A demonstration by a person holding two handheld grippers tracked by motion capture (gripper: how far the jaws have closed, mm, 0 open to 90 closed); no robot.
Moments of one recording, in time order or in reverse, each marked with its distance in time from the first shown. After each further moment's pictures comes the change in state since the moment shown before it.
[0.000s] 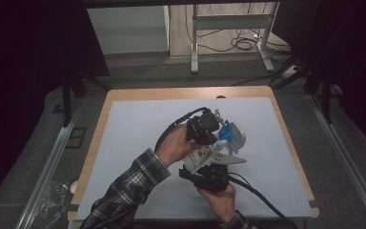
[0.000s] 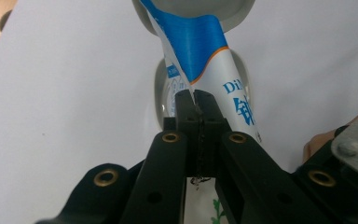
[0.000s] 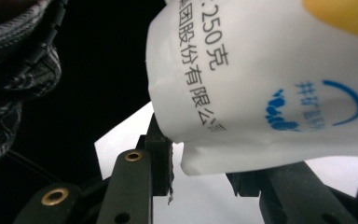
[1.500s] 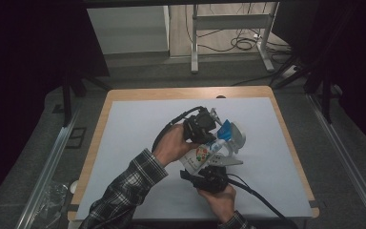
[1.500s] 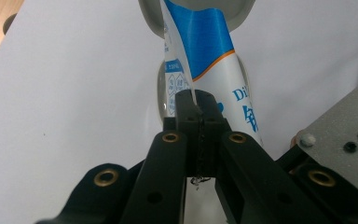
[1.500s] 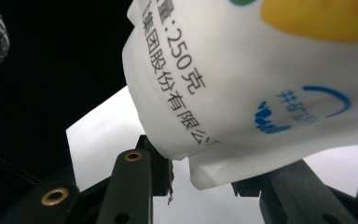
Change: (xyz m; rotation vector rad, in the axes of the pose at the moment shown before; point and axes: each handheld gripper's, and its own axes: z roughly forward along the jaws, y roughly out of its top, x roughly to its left) left arm 0.003 -0.007 -0.006 -0.032 -0.007 -0.011; right arm -0.007 -0.011 0.006 0.051 -0.087 -0.024
